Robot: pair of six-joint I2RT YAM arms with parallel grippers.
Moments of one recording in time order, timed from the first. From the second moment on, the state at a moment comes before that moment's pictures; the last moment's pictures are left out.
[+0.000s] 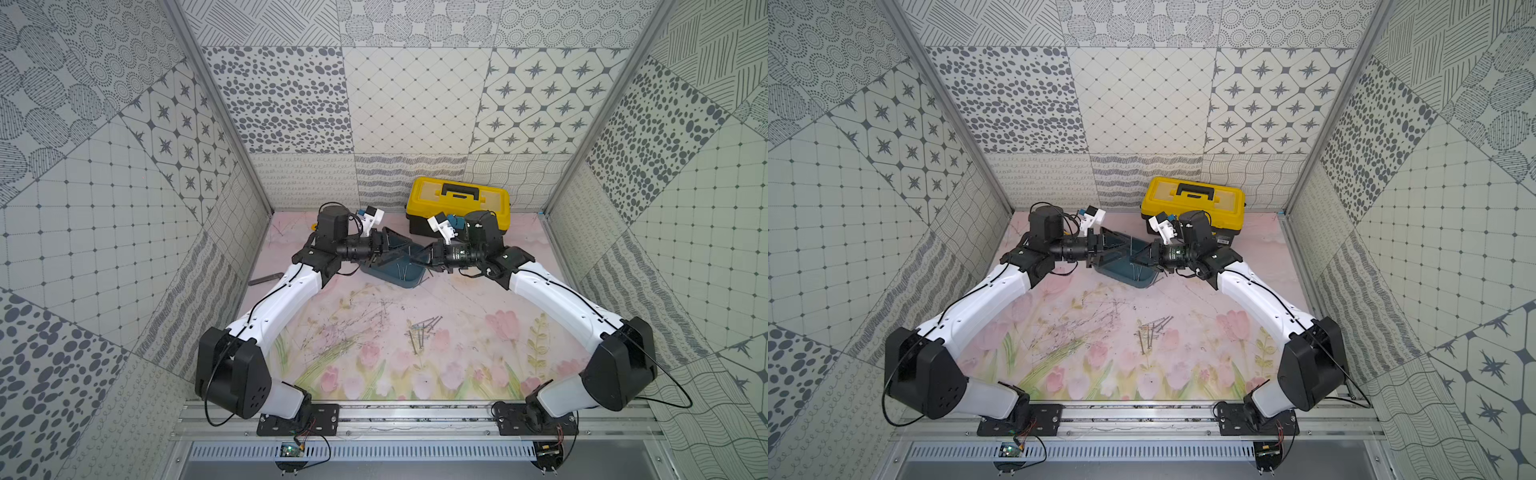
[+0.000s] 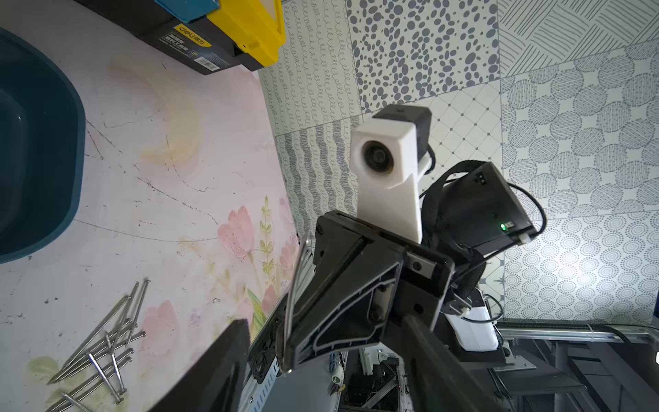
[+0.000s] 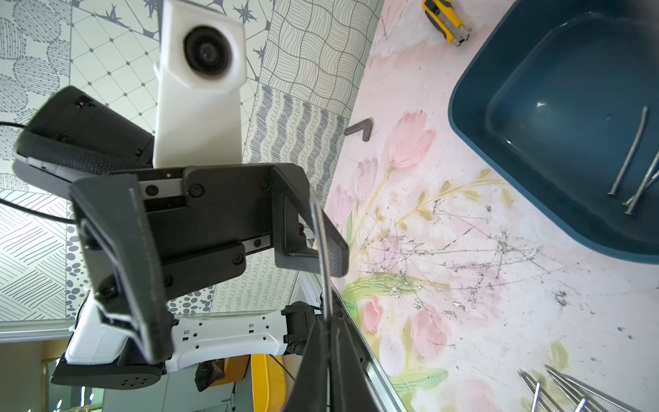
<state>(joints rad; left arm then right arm) -0.32 1.48 1.25 -0.16 0.98 -0.92 0.54 1.50 1.28 -0.27 -0.80 0.78</state>
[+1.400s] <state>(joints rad) -0.31 1.70 1.57 -0.56 0.84 -0.66 0.48 1.55 1.38 -0.44 -0.73 0.69</state>
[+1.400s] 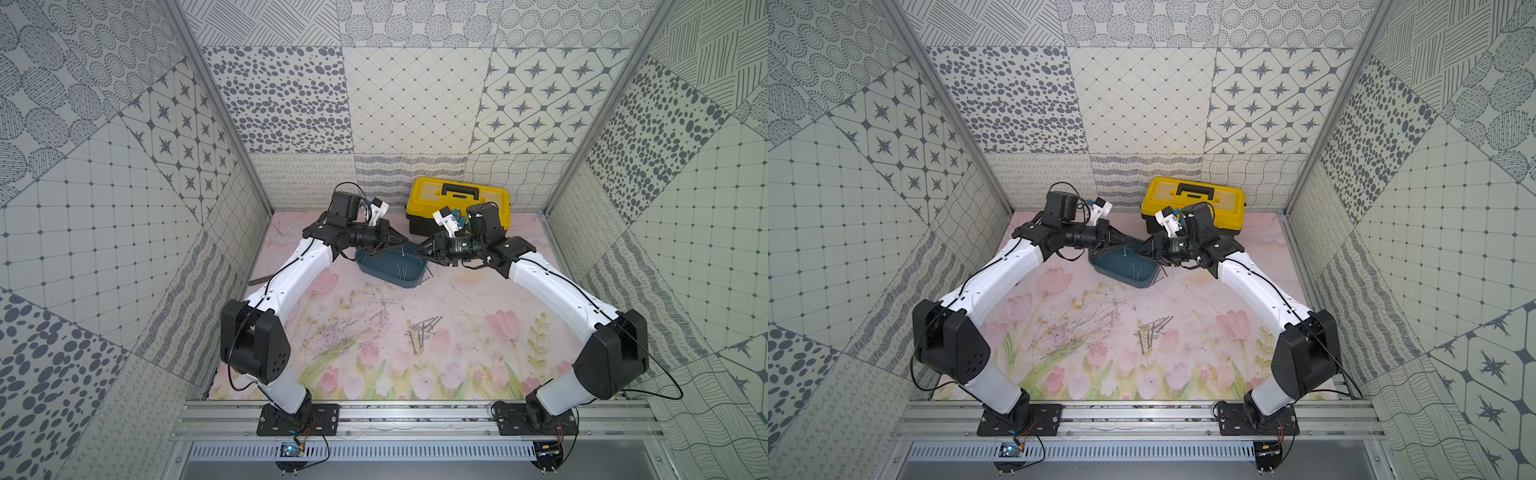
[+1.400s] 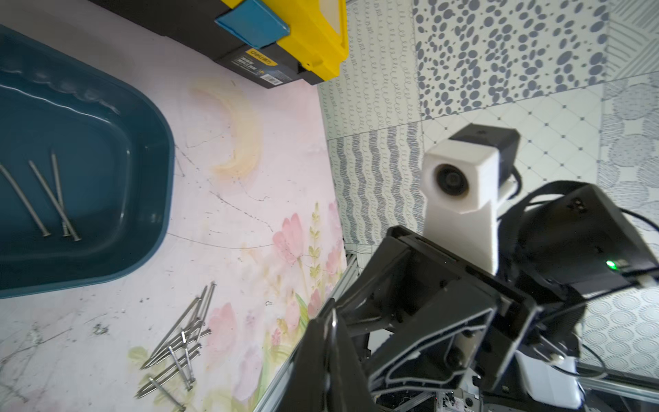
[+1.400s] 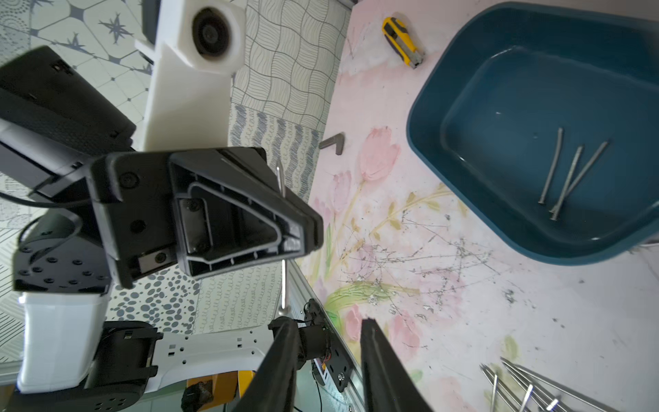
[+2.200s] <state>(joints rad) -0.40 2.33 2.20 -1.04 0.22 -0.27 0.48 1.43 1.39 -0.86 -0.40 0.28</state>
